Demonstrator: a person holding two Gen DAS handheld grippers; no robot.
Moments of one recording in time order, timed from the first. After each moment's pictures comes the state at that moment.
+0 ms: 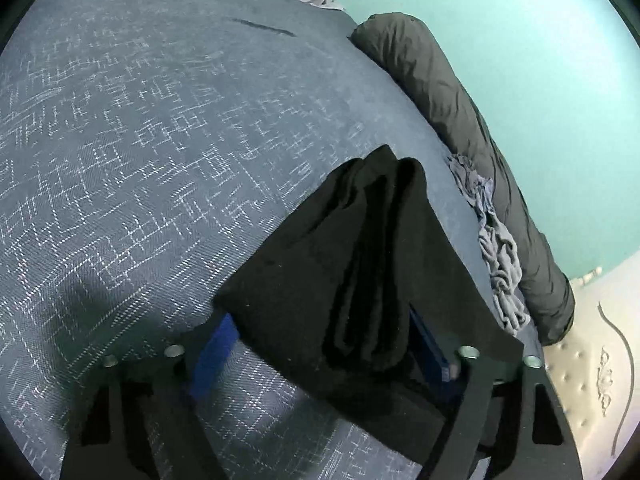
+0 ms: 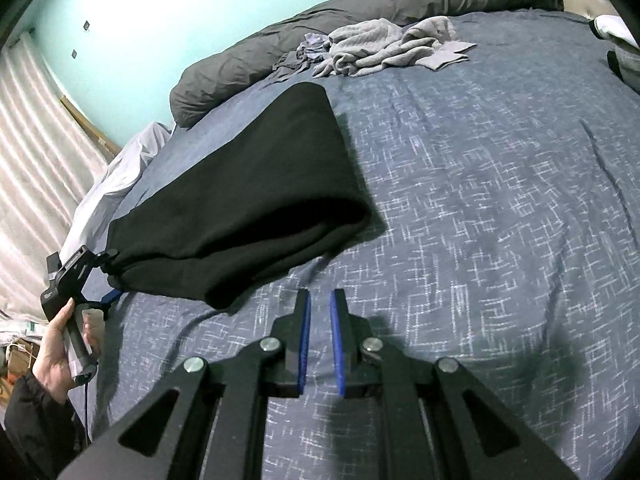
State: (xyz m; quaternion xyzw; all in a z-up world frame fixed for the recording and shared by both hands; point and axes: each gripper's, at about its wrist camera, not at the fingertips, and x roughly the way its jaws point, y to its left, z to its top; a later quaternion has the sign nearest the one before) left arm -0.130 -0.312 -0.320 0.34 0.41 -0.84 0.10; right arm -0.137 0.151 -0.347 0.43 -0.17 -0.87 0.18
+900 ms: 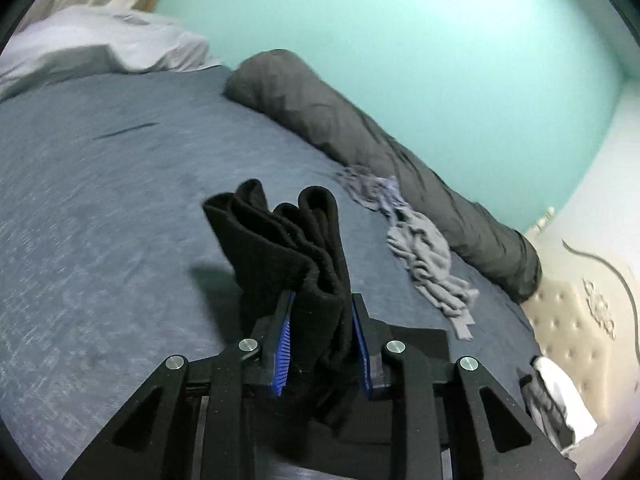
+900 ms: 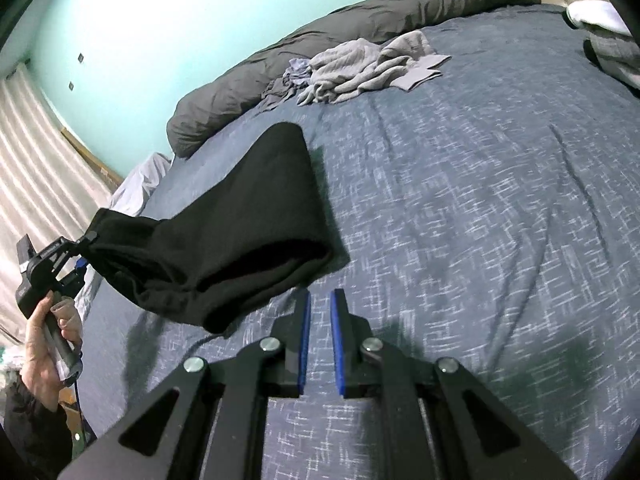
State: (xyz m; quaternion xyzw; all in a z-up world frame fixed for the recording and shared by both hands) left arm -0.154 -0.203 -0.196 0.26 0.28 -0.92 0.00; right arm -0.138 0.198 -0.332 0.40 -0.22 -0.87 0.18
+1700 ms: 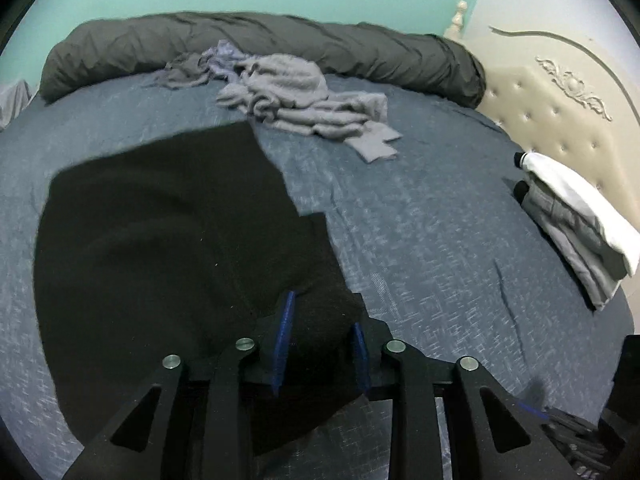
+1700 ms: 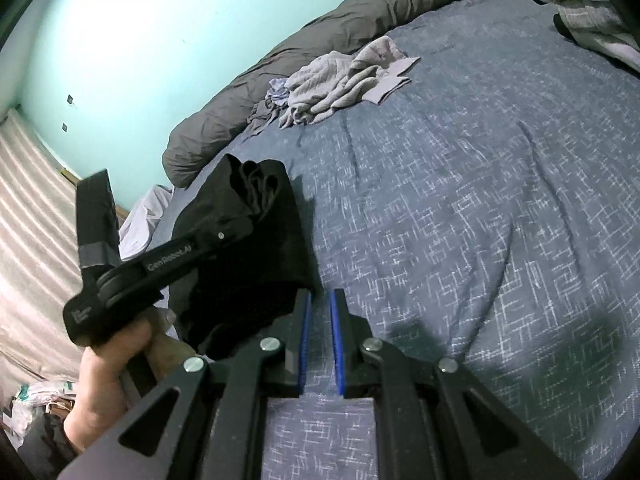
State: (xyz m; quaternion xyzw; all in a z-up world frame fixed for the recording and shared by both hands) left arm -0.233 0.081 -0.257 0.41 0.05 -0.90 -0.16; right arm -0.150 0.241 -0.328 0.39 -0.28 -0.86 0.17
